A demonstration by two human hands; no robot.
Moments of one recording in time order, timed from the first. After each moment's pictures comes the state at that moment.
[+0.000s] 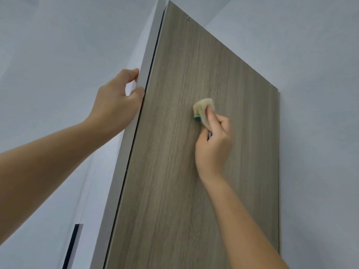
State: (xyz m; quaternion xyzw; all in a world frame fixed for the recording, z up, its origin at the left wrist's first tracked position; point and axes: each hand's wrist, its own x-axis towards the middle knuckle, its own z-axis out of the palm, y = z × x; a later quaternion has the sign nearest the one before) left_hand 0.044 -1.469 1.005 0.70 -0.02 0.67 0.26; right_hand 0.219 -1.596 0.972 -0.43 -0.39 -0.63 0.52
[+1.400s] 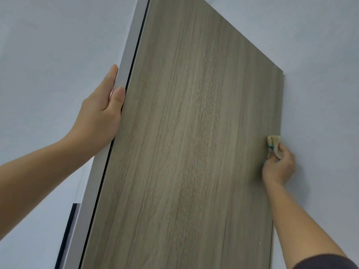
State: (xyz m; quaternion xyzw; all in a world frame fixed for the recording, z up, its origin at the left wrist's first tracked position) left_hand 0.066 -1.464 0.948 0.70 -0.03 0.66 0.28; right_hand 0.422 -1.737 0.932 -0.57 -0.13 -0.55 0.60
